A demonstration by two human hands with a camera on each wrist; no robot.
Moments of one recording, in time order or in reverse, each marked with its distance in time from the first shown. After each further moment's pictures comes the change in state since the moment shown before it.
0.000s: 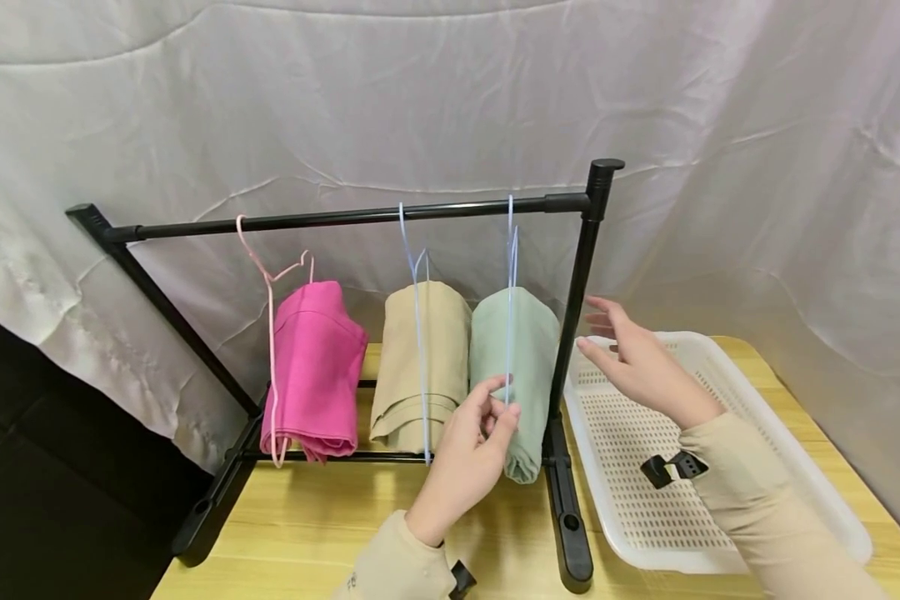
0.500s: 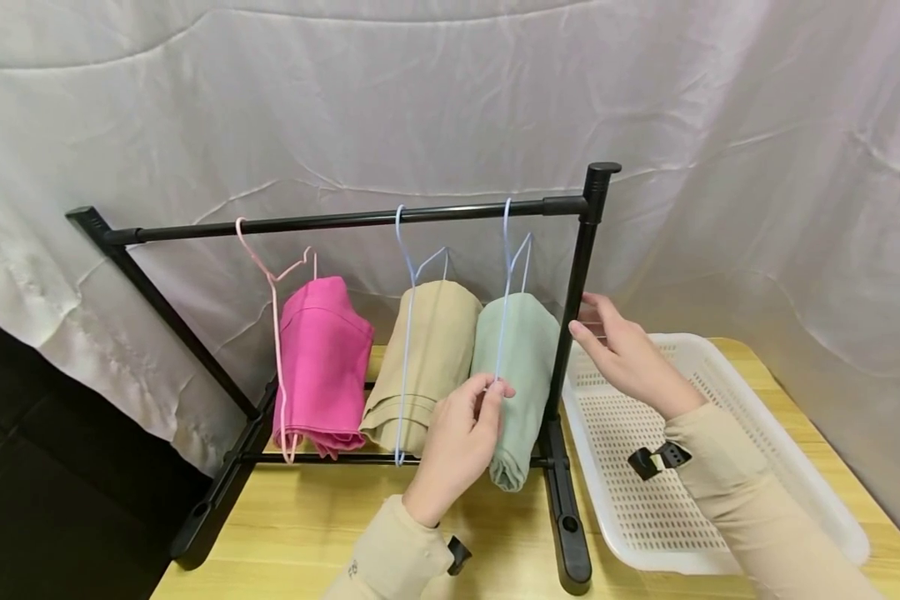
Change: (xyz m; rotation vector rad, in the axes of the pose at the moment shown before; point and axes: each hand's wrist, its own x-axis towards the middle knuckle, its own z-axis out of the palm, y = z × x) left_hand 0.014 0.005 -0.009 0.205 0.092 0.084; right_hand 0.013 -0.004 0.003 0.036 0.027 -0.024
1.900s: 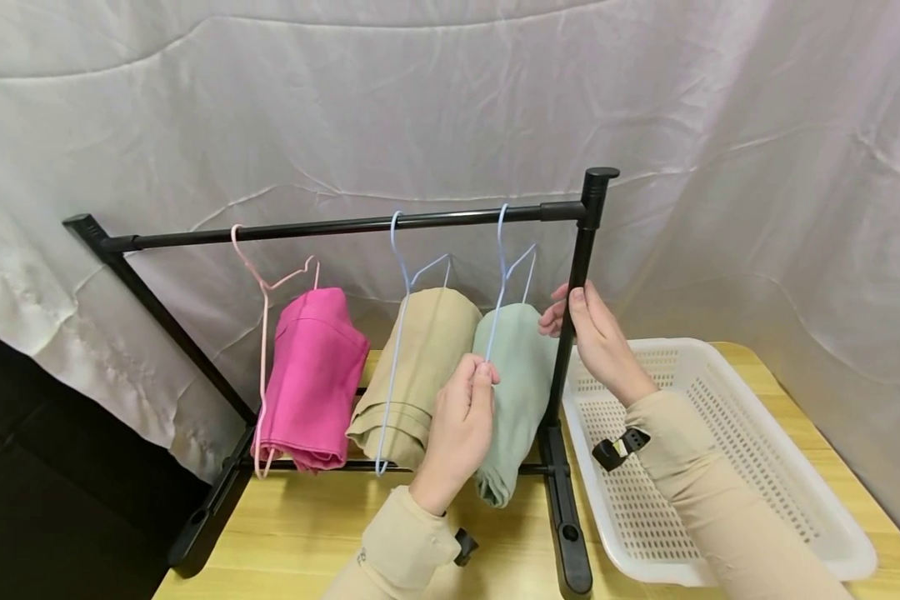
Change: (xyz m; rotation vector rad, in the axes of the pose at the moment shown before) left_hand 0.021 -0.001 0.009 -0.118 0.142 0.022; right_hand 0.041 0.008 0.031 0.479 0.177 -0.101
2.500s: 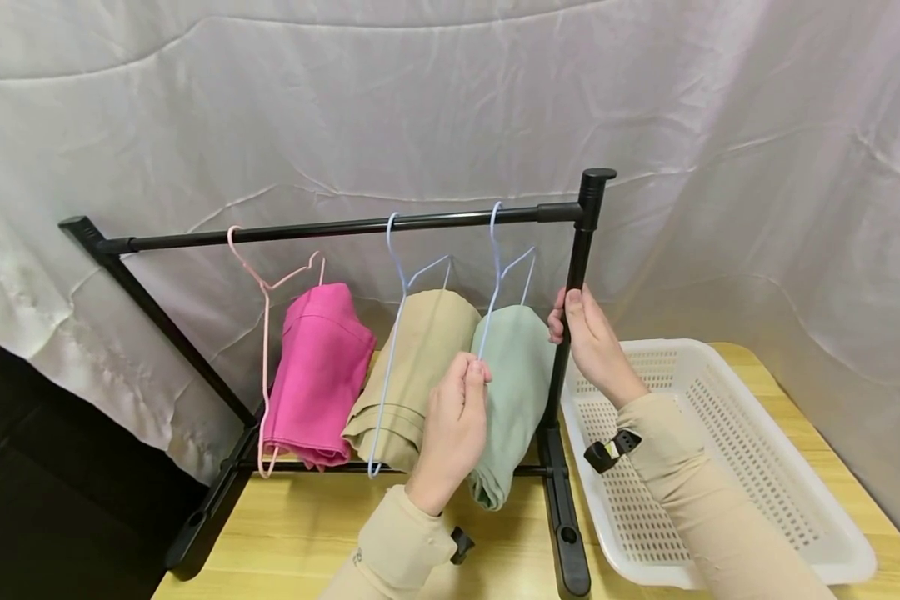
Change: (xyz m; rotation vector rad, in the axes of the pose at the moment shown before) left_hand 0.002 0.004 -0.002 0.033 0.061 0.025; right_hand 0.001 0.005 0.009 0.125 0.032 0.013
